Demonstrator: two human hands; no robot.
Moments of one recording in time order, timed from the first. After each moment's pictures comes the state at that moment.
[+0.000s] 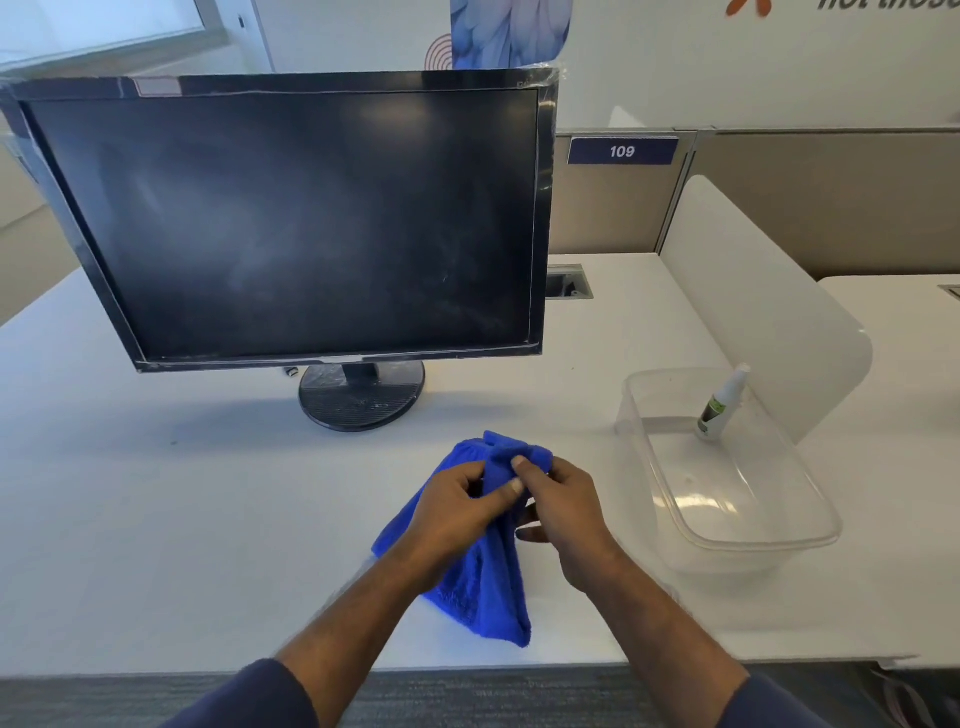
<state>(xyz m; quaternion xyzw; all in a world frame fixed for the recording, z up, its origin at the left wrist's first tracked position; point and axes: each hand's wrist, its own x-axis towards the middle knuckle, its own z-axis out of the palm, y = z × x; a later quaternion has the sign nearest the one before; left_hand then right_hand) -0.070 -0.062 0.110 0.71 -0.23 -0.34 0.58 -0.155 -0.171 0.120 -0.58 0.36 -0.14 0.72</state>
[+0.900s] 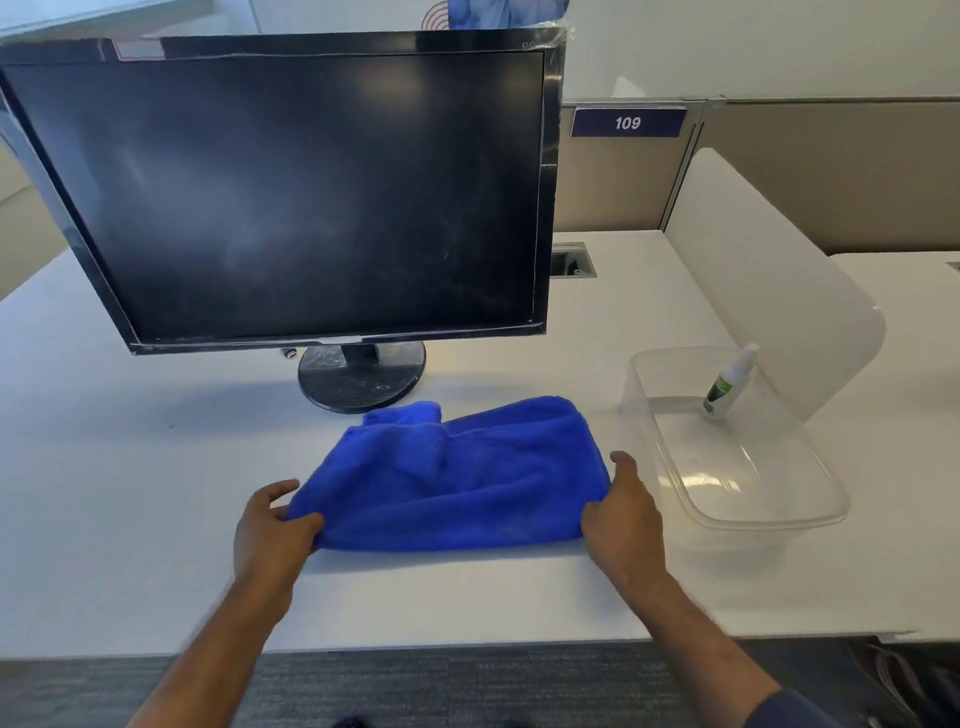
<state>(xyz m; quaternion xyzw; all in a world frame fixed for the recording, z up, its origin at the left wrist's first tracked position) 0.006 0.074 0.058 0.82 0.11 -0.13 0.55 -0.189 -0.202 0.067 -0.79 0.47 -0.15 0.36</state>
